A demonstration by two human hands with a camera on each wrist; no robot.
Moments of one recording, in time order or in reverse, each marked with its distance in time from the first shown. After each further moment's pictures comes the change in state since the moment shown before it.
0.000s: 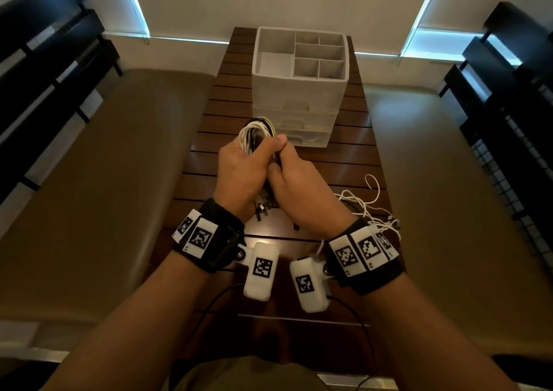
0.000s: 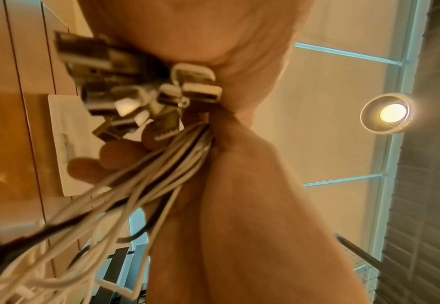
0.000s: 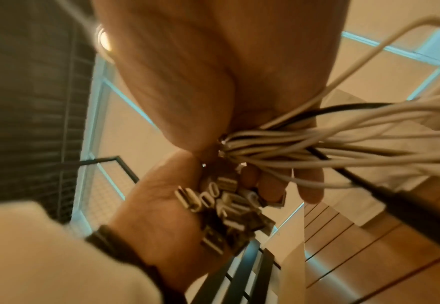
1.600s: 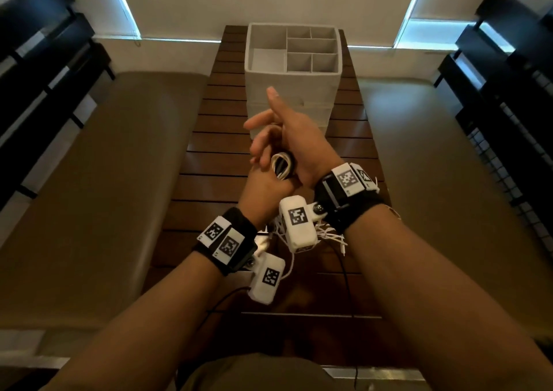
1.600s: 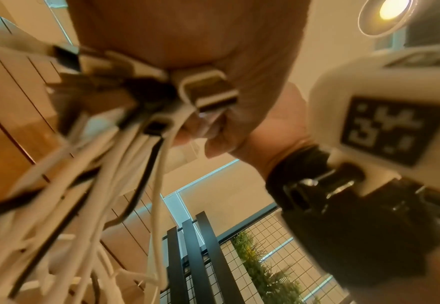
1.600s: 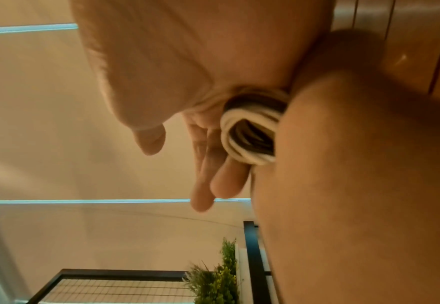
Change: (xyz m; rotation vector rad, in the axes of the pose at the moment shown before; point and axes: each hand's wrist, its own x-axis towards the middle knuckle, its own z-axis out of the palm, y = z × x) left_hand 0.004 -0.048 0.007 0.477 -0.309 0.235; right_hand 0.052 -0.001 -0.018 0.863 -0.070 0.160
